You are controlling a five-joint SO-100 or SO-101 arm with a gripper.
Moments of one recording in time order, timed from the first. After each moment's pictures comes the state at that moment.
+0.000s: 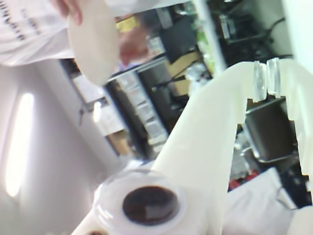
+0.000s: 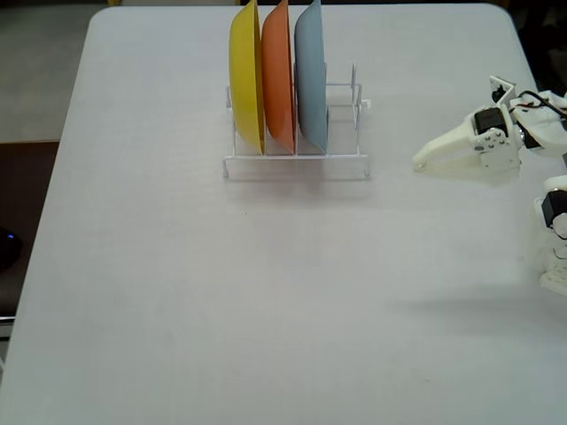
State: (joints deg) arm -3.5 169.5 135.6 44.3 6.2
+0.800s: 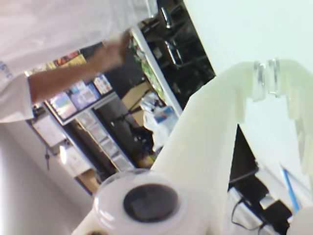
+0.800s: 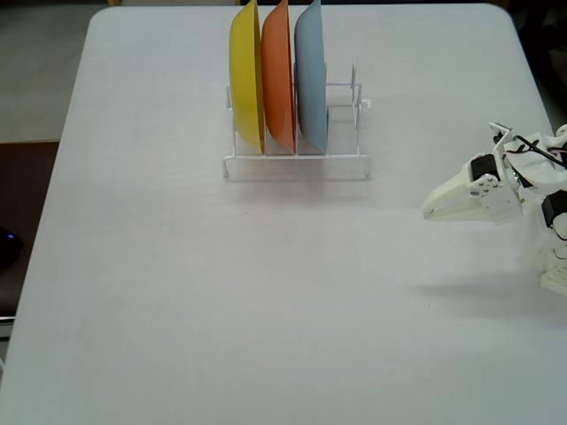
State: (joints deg) arm -2.8 188.3 160.1 48.9 9.5
